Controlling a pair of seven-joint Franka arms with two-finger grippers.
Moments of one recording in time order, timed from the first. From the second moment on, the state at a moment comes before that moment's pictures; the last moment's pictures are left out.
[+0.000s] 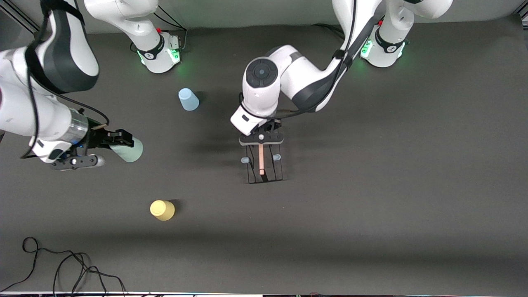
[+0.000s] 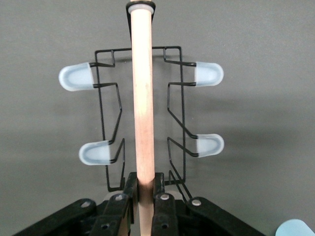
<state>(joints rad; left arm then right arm) -0.77 0.60 -0.08 -1.37 -0.05 2.01 -0.86 0.11 0.13 0.00 -1.71 0.11 1.73 0.05</state>
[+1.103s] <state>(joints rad) -0.60 0.52 -0.05 -1.36 -0.05 1.89 -0.70 0.41 0.26 0.01 -1.69 0.23 1.79 0.52</state>
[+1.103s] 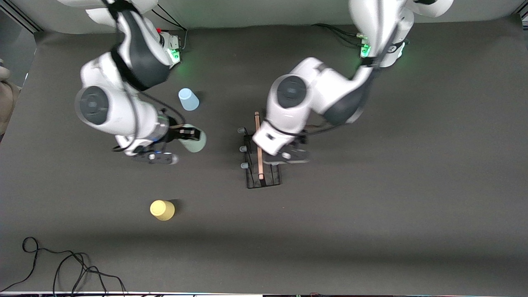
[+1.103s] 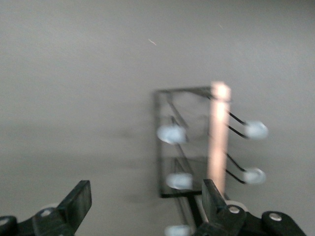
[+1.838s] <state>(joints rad) -0.09 0.20 -0.04 -1.57 -0.08 1.66 -0.05 0.67 0.37 0.02 -1.71 0.23 1.96 0.78</state>
